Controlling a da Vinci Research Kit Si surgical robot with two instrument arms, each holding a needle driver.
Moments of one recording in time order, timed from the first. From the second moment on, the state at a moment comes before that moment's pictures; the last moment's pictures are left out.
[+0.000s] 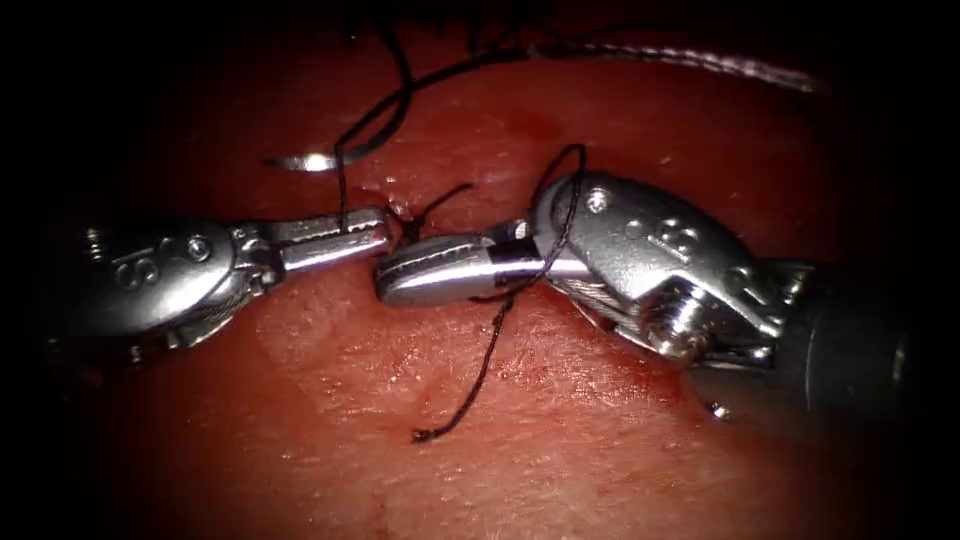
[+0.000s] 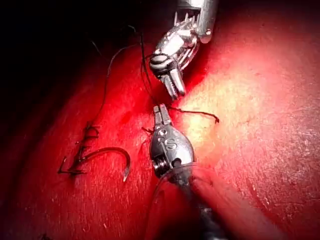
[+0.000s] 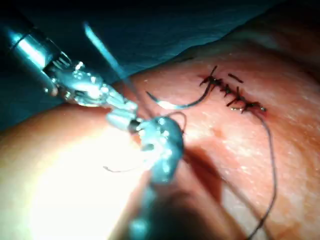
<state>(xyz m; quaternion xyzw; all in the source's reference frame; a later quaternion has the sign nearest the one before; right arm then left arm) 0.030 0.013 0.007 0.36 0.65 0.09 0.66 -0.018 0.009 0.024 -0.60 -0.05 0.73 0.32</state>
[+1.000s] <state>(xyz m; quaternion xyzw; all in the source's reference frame) 0.031 0.009 0.008 0.44 0.47 -0.14 0.75 -0.018 0.009 0.027 -0.60 -0.06 0.73 0.31</state>
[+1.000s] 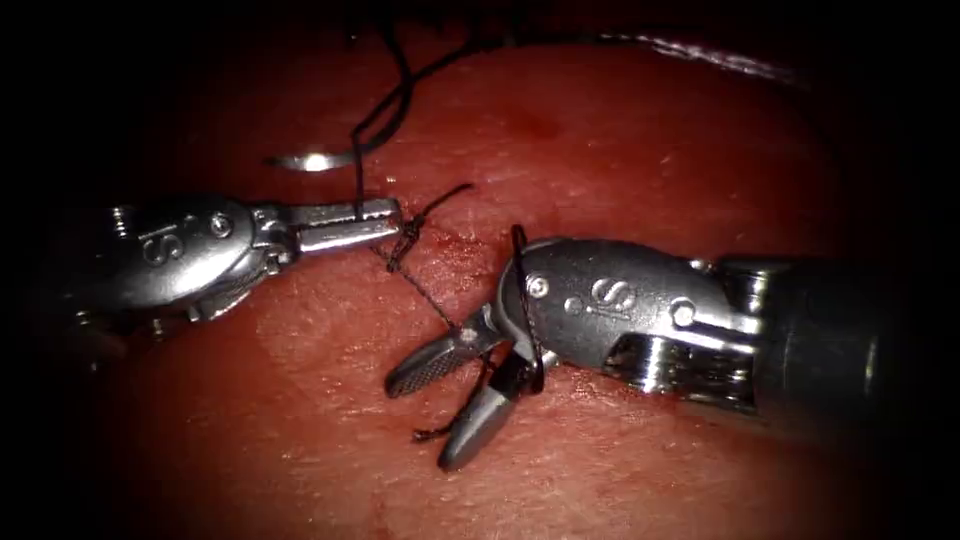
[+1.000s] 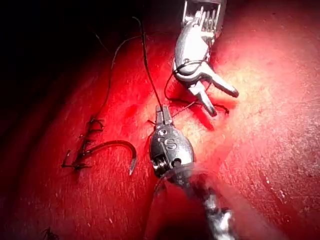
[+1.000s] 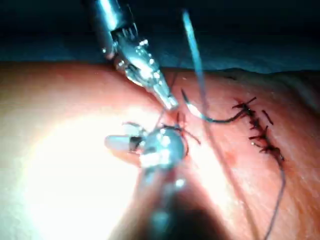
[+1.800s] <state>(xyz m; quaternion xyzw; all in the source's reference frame) 0.032 0.006 0.012 0.41 0.36 -0.21 0.81 -0.017 0.007 0.026 -0.60 -0.07 0.73 0.31</state>
